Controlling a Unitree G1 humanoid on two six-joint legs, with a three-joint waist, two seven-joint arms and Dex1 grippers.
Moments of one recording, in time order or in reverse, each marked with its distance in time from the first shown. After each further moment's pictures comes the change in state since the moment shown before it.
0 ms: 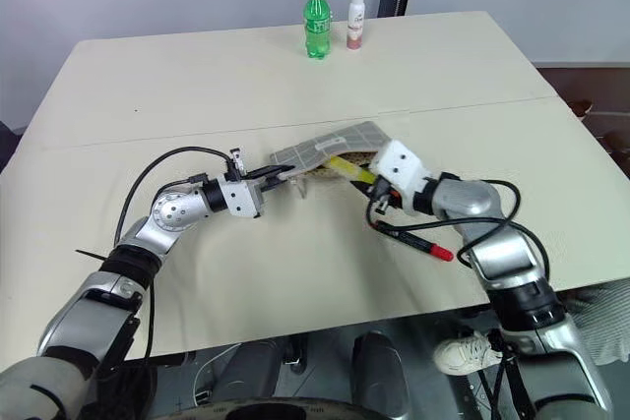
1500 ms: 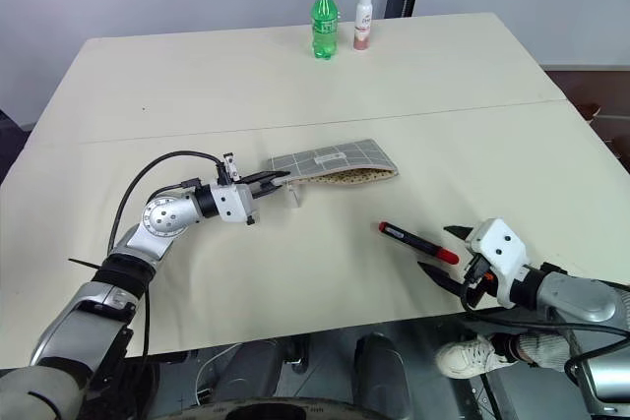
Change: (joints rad) left arm 0.065 0.029 0.020 -0.068 -0.084 0.034 -0.077; right arm 0.742 -0.155 -0.513 -0.131 0.231 -0.065 0.119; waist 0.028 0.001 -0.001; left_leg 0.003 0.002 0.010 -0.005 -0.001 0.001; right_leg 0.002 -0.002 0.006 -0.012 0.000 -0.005
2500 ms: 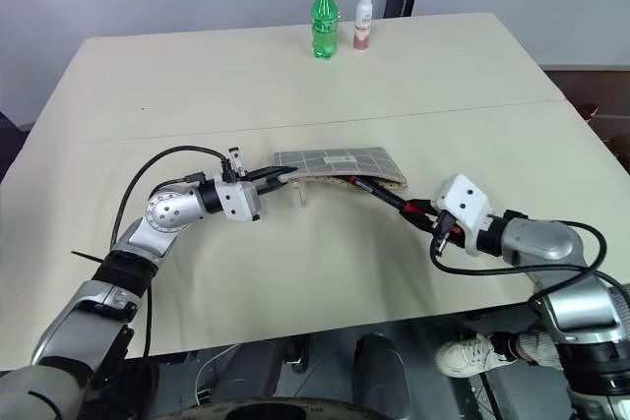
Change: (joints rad) left arm -0.003 -0.005 -0.015 -0.112 0.015 0.043 -0.012; right arm -0.410 -0.016 0.237 0.044 -0.087 -0.010 0.004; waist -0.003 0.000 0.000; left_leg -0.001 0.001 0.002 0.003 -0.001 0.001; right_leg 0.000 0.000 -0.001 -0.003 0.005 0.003
